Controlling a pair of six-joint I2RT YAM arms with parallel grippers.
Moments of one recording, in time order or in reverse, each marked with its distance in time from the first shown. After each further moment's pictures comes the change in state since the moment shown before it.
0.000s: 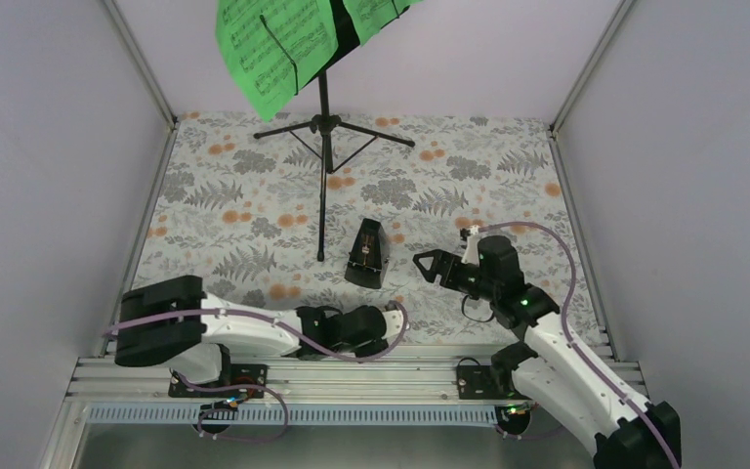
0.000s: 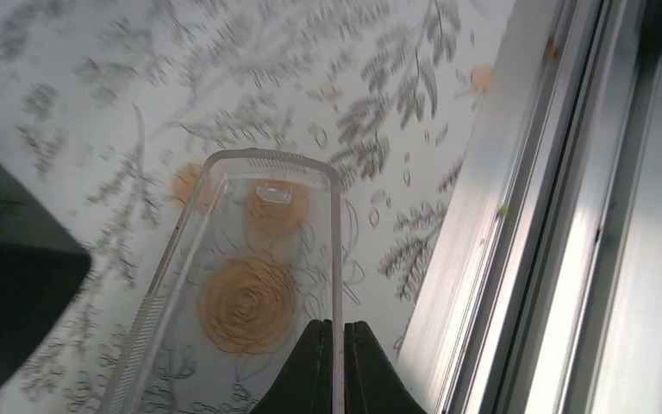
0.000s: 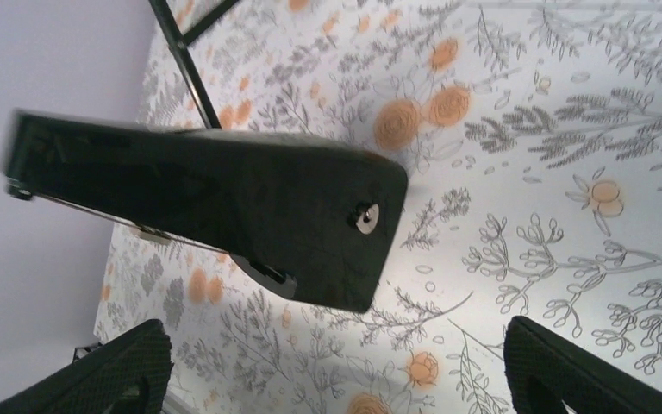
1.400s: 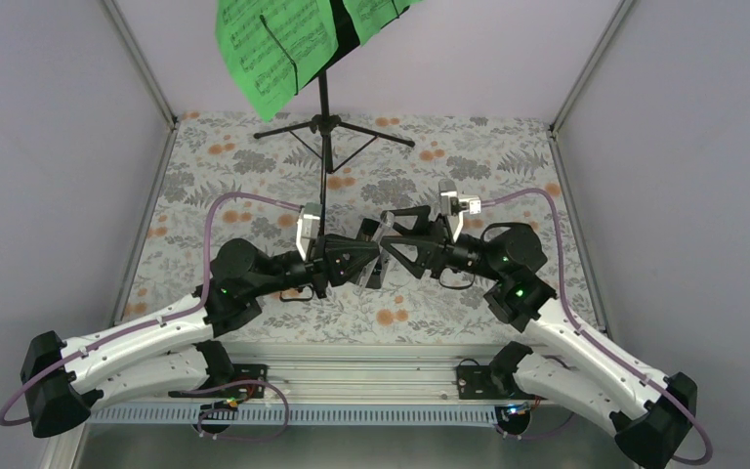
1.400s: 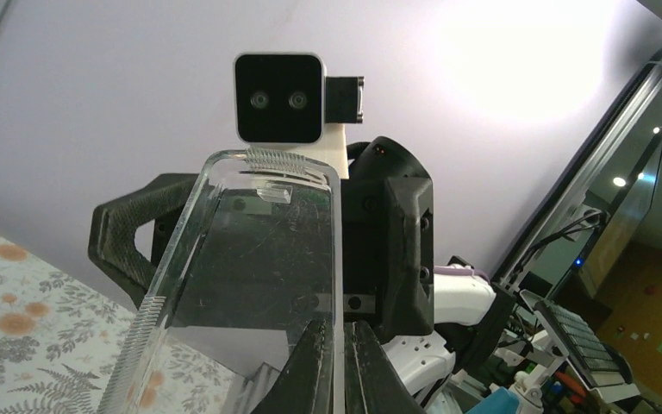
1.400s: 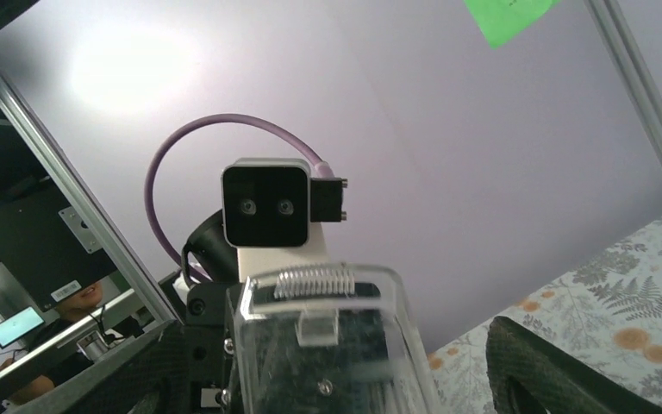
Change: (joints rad) left arm 0.396 -0.629 -0.007 0.540 0.612 -0.638; right arm 0.282 0.061 0.226 0.768 -0.298 -0.003
